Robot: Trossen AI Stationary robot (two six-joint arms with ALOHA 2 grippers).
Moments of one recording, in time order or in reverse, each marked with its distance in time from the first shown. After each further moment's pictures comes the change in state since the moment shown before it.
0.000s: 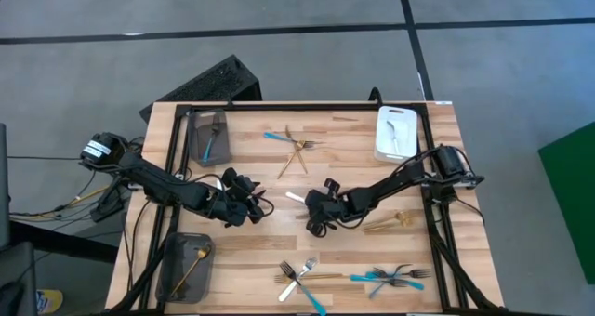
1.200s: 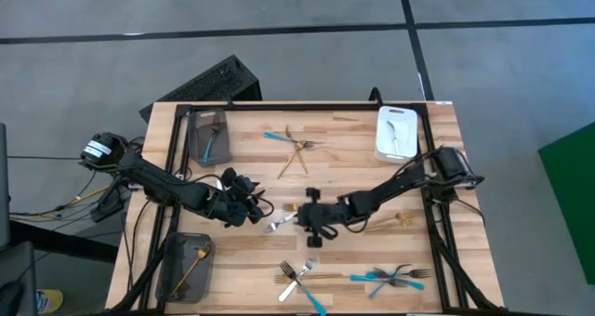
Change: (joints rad) left arm 0.000 0.000 0.000 -0.022 0.000 0.000; right arm 0.027 0.013 0.023 0.344 -0.212 -0.431
